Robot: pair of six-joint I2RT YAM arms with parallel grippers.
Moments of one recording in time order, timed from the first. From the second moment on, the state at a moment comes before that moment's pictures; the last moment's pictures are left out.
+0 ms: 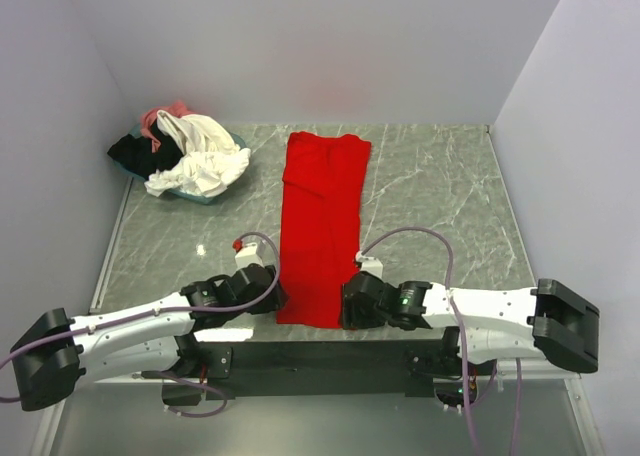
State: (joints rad) left arm -1.01 0.93 0.39 -0.29 -0.28 -1.03; right arm 1.17 1.14 0.49 -0.38 0.17 1.02
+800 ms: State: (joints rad) left arm -1.15 0.99 0.37 -0.36 -0.30 -1.15; right arm 1.22 1.24 0.55 -0.43 0.23 1.09
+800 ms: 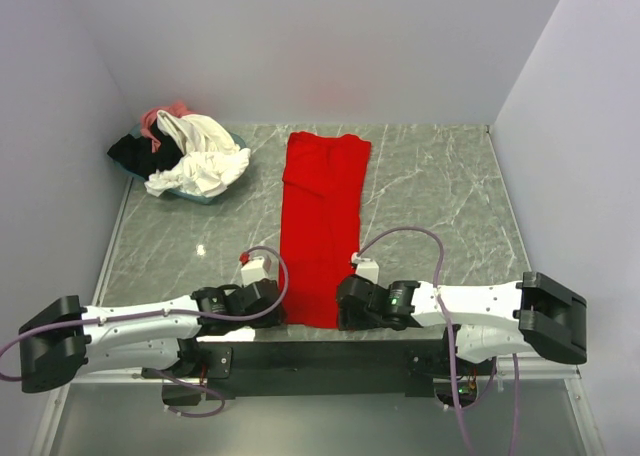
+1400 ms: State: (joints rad) left arm -1.18 1.06 0.39 -0.31 -0.31 -1.15; right arm 1.23 1.28 0.57 -0.45 0.25 1.10
